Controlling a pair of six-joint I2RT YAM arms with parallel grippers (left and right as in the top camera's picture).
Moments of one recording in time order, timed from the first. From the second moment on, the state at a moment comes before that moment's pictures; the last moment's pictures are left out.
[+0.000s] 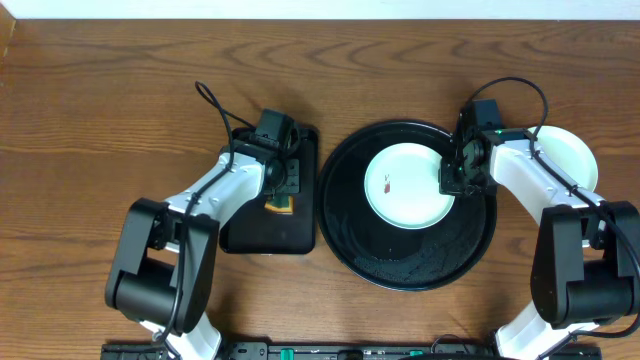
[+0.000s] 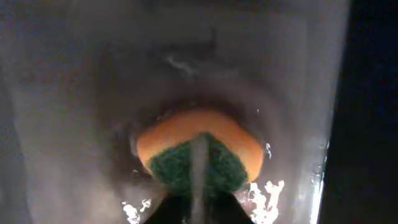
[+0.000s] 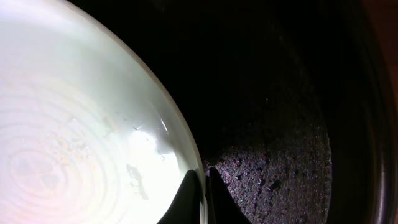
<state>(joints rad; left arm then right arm) -0.32 1.82 1.04 -0.53 0.04 -0.33 0.11 1.82 1.11 -0.73 -0.03 0.21</state>
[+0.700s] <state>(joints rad) -0.32 1.81 1.04 -0.65 0.04 -0.34 0.11 1.82 1.11 -0.73 -0.02 0.21</state>
